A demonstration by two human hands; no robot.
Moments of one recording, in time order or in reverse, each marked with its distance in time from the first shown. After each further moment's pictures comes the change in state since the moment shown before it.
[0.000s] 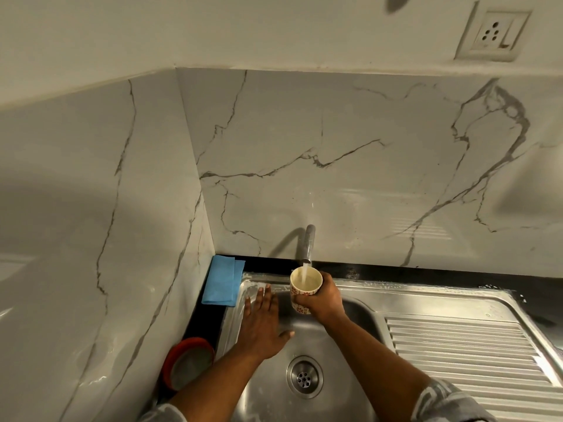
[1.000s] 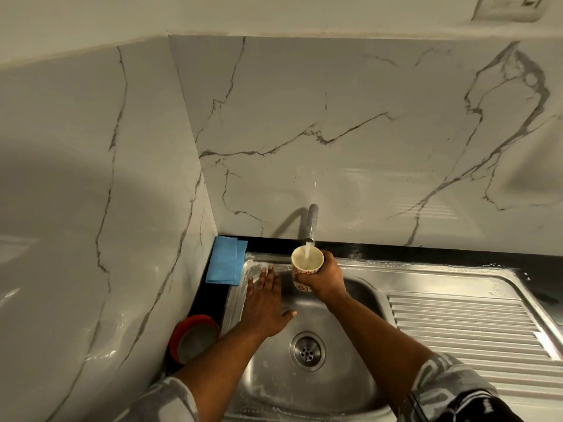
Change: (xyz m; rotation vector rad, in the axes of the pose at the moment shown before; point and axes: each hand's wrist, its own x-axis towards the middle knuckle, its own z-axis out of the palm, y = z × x) left_hand -0.003 0.000 0.002 -0.037 -0.039 -0.002; right_hand 0.002 -0.001 0.003 -0.005 0.006 -0.021
